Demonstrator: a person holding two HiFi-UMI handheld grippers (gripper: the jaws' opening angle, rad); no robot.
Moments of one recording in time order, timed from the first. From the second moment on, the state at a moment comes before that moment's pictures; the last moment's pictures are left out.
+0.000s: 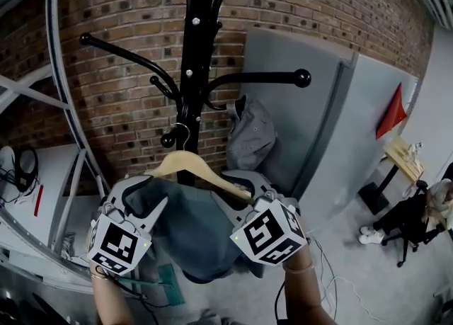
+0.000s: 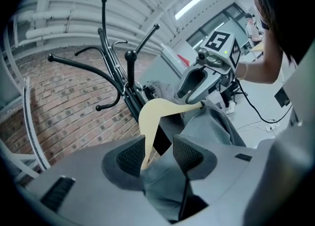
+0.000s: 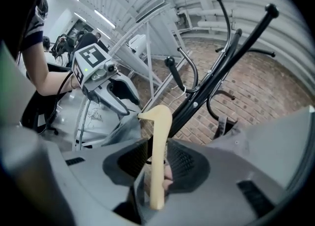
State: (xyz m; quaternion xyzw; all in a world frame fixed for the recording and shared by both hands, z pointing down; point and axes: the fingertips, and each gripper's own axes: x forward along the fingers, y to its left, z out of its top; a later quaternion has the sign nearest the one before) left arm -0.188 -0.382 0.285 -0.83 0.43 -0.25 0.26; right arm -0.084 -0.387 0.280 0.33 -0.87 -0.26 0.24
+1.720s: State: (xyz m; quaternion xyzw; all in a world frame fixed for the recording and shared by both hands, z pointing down) left arm -0.128 -0.228 0.364 -0.85 0.51 -0.13 0.09; right arm -0.032 -0.234 0.368 0.35 -0.93 0.00 0.09
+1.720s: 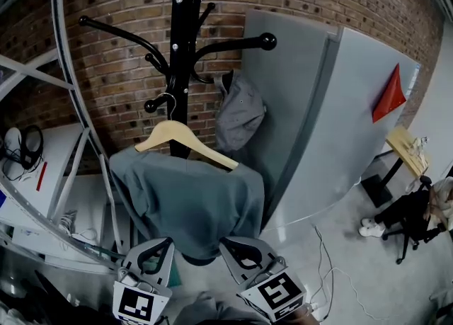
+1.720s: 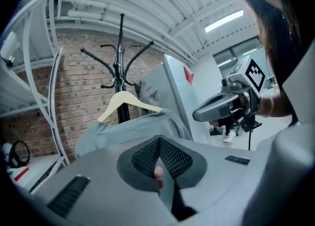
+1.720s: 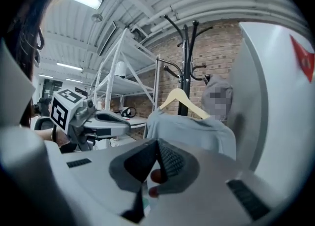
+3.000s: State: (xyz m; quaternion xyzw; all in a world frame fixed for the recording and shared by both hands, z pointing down) left arm -0.145 -0.221 0.403 -0.82 0.56 -0.08 -0.05; right arm -0.055 -0.232 0.405 0.35 -0.92 -0.02 0.17
